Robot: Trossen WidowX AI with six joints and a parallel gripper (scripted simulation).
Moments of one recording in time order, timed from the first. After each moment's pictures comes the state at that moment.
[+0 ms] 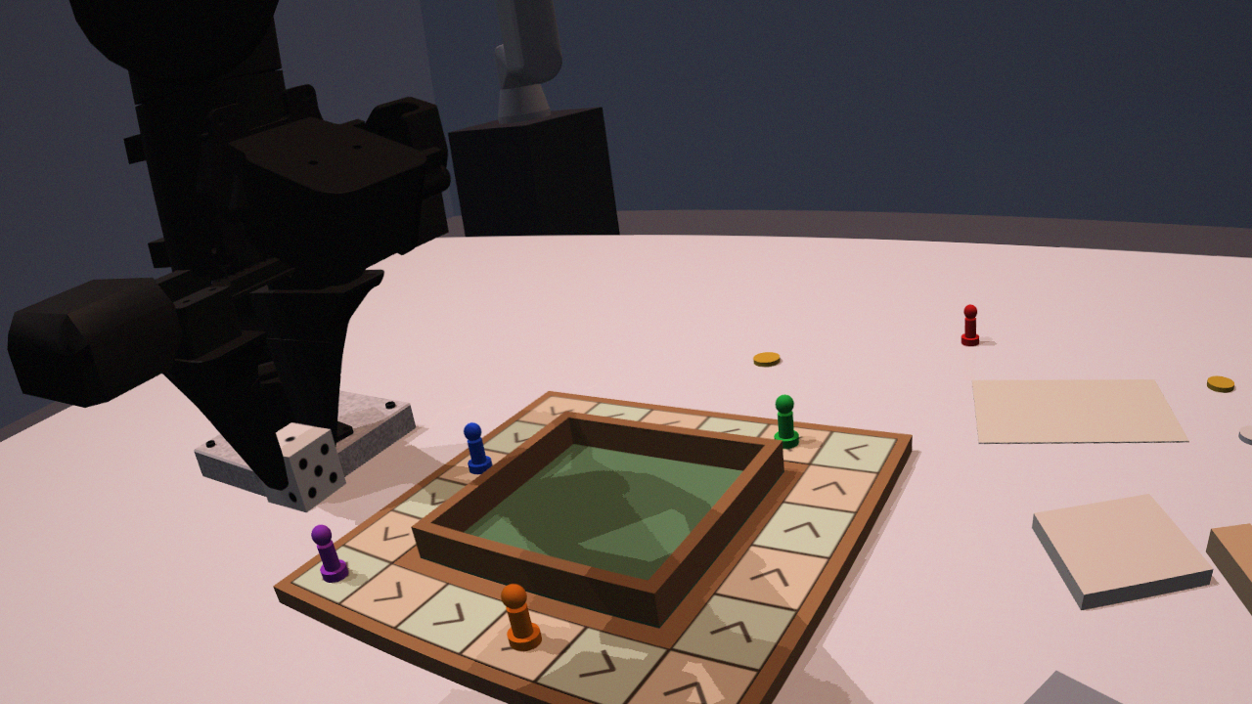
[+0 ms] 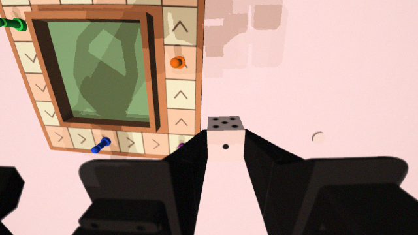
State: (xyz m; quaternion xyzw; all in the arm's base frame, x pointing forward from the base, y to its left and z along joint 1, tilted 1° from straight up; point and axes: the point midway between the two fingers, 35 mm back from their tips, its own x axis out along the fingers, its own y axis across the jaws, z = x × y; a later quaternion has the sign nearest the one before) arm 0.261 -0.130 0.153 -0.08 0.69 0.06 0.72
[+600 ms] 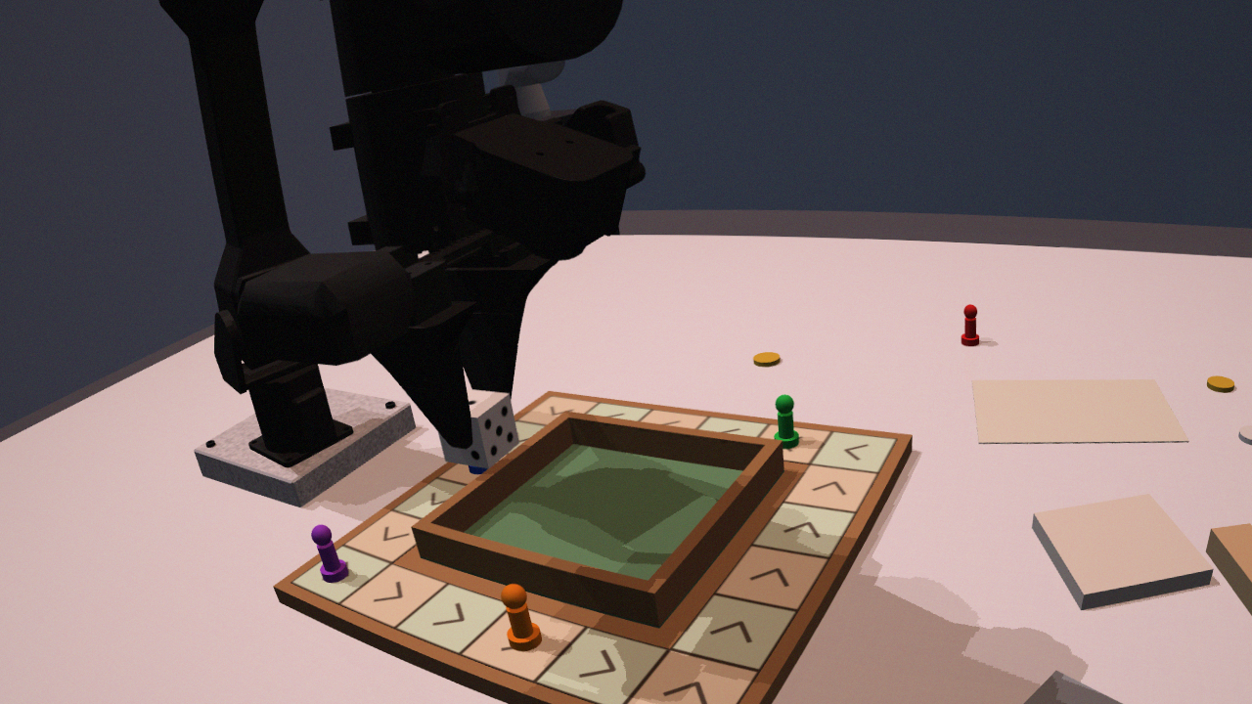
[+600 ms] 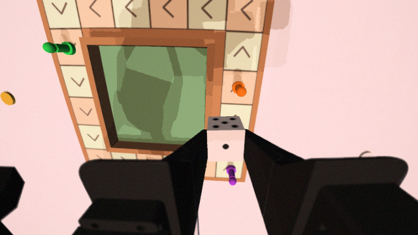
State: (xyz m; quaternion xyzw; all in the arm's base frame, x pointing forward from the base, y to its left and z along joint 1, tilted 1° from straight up) arm 0.280 -0.046 0.137 -0.07 0.69 0.06 0.72
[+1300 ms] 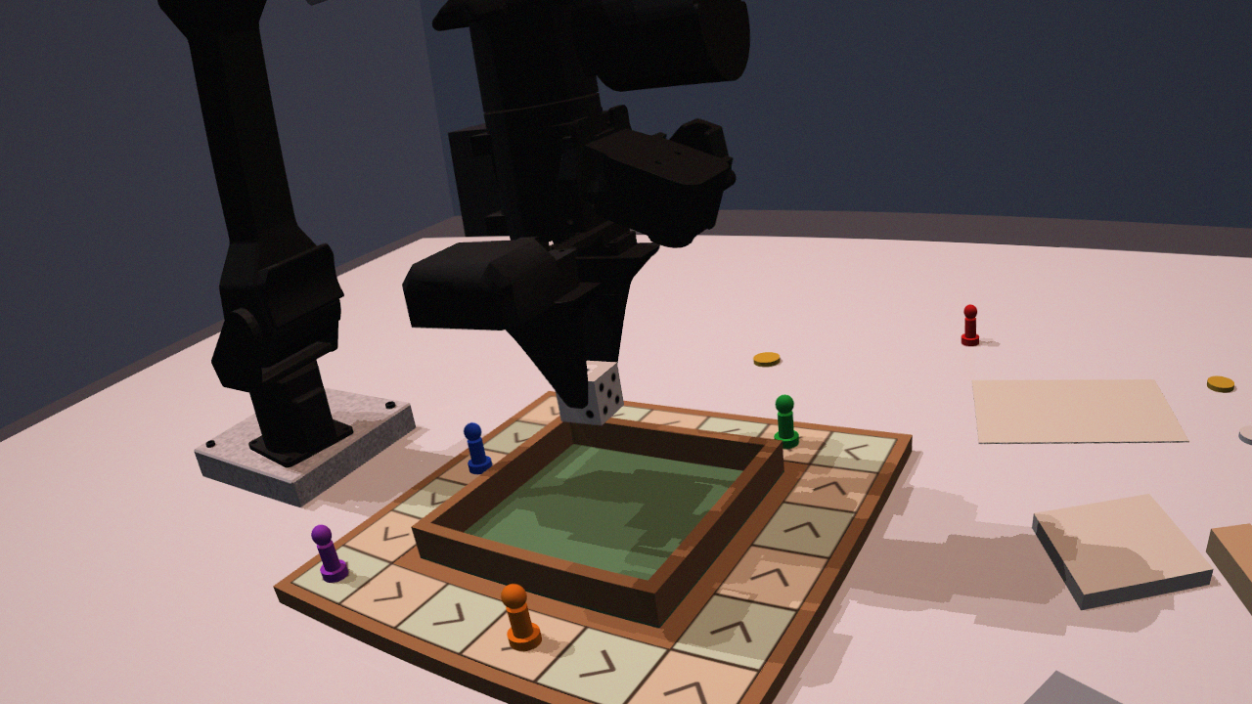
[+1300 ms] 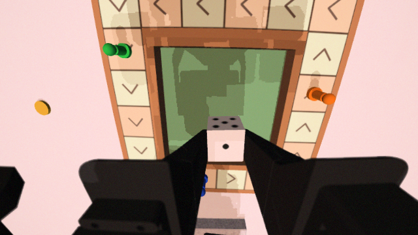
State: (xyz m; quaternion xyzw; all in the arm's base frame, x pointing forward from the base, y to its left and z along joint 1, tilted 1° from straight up) arm 0.270 0.042 0.115 -0.06 0.68 0.06 0.73
